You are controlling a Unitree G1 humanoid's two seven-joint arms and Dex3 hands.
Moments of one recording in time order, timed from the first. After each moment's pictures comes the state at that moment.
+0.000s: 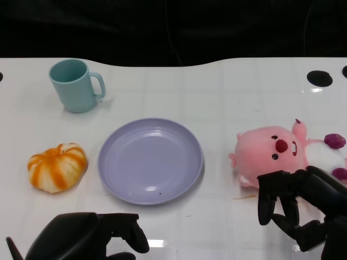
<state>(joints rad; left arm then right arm) 0.38 0.36 -0.17 -0.57 0.63 0.03 -0.29 0.03 -0.40 0.13 -0.17 -0.24 -0.20 0.39</state>
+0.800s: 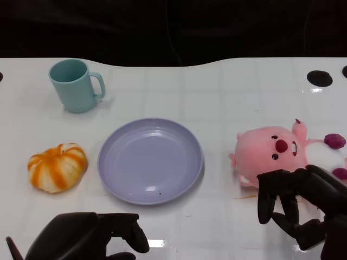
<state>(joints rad) 0.38 0.36 -0.17 -0.57 0.63 0.03 -0.29 0.03 -0.40 0.13 -0.17 -0.24 -0.20 0.39</state>
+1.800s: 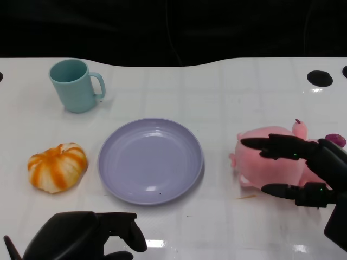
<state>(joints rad) 0.37 0.37 -0.16 -0.56 0.63 0.03 -0.29 -0.04 -0.40 0.09 -0.20 -0.24 -0.15 0.34</state>
